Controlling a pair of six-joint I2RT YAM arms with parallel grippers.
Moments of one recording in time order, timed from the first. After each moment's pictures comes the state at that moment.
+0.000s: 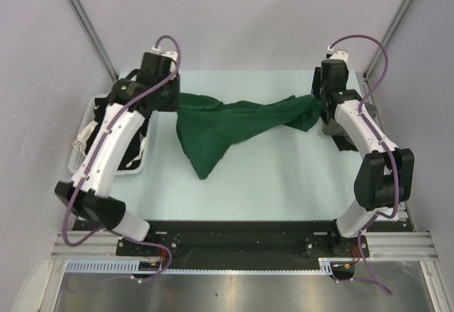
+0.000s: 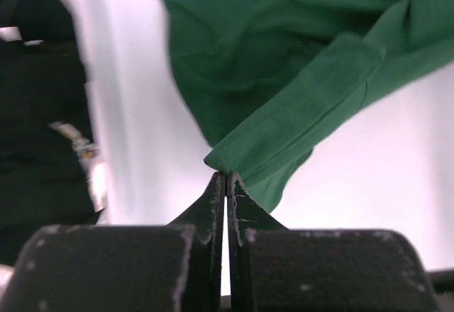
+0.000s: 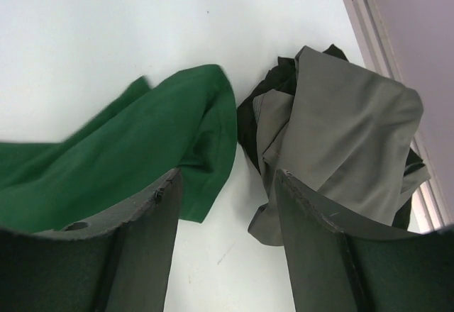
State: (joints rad) left arm -0.40 1.55 1.79 -1.07 -0.15 -0.22; right arm 0.15 1.65 1.43 -0.32 0.38 0.14
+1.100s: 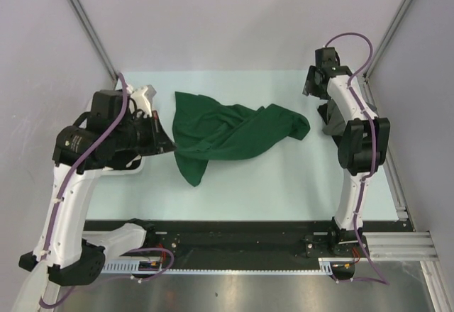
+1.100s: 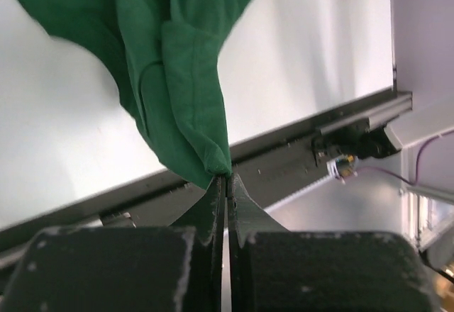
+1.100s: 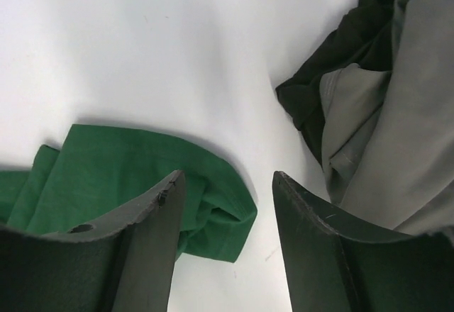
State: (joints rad) left arm -0.33 1.10 1.69 -1.35 0.30 -0.41; right arm 0.09 2.07 1.90 -0.69 0.21 0.31
